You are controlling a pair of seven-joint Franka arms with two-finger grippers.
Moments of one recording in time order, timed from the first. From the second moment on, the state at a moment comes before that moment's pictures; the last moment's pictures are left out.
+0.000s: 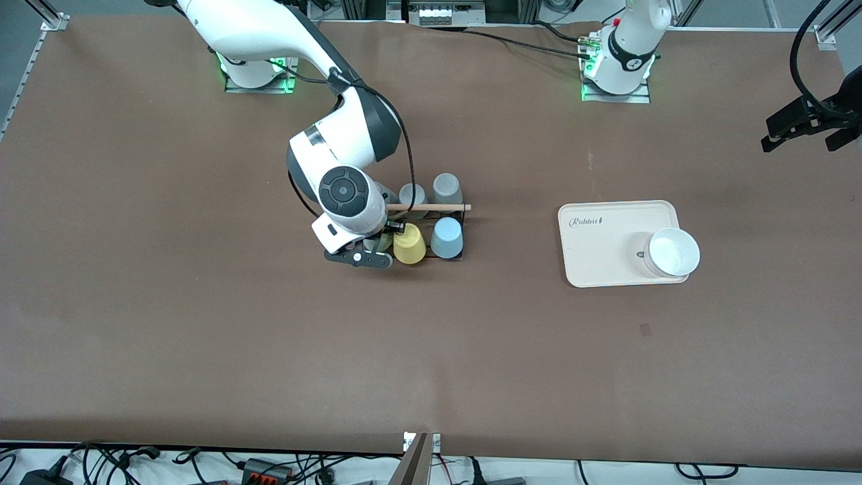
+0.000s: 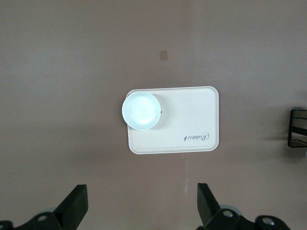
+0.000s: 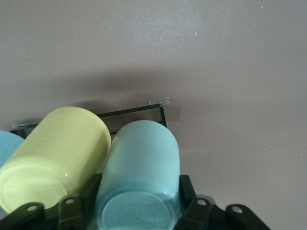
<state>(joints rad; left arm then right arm) 0.07 -0.04 -0.03 -1.54 0.00 1.48 0.00 0.57 0.67 0.05 -1.37 0.06 1.87 0.74</state>
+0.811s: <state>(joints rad) 0.07 -0.04 -0.03 -1.54 0.00 1.48 0.00 0.47 0.54 0.01 -1.26 0.06 1.78 0.76</state>
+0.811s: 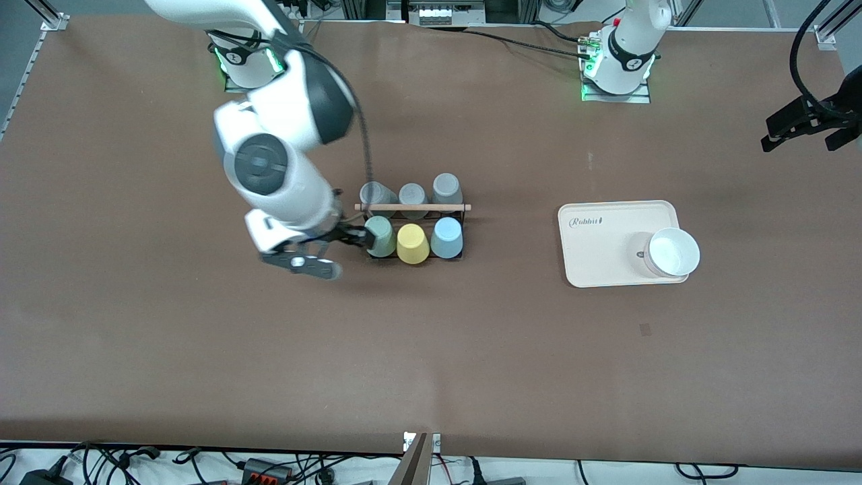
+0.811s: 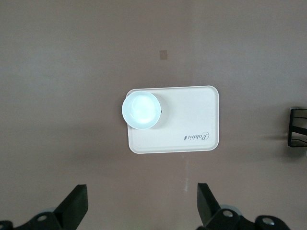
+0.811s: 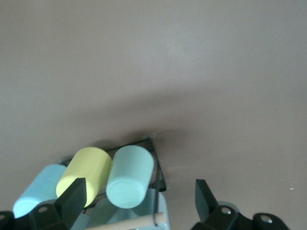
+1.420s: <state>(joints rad) 0.07 -0.04 -0.03 -1.54 0.00 1.48 0.00 0.15 0.43 0.01 -1.25 0.05 1.68 0.31</state>
